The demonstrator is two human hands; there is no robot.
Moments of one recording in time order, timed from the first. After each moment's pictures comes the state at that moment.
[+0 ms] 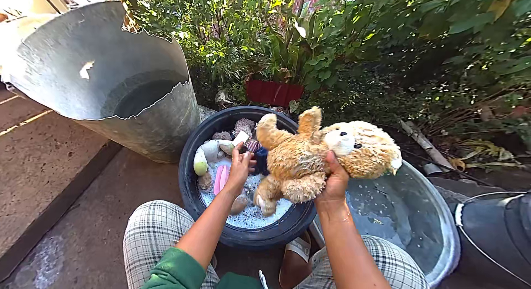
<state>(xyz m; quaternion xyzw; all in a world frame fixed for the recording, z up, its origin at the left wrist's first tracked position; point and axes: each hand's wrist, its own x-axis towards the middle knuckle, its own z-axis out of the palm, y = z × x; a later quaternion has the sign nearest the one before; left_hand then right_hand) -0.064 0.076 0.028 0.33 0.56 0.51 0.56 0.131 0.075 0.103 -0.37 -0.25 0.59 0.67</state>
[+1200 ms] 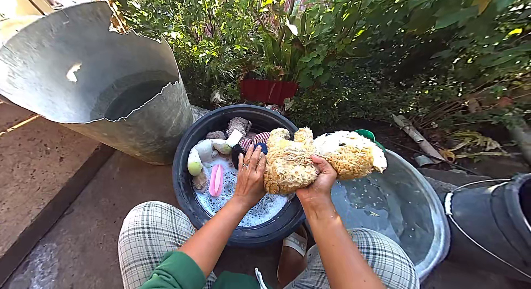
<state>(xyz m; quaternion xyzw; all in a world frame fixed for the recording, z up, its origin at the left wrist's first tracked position) -0.019 0.047 0.012 0.73 0.57 0.38 0.05 0.117 0.069 0.107 -0.44 -0.10 0.58 0.68</state>
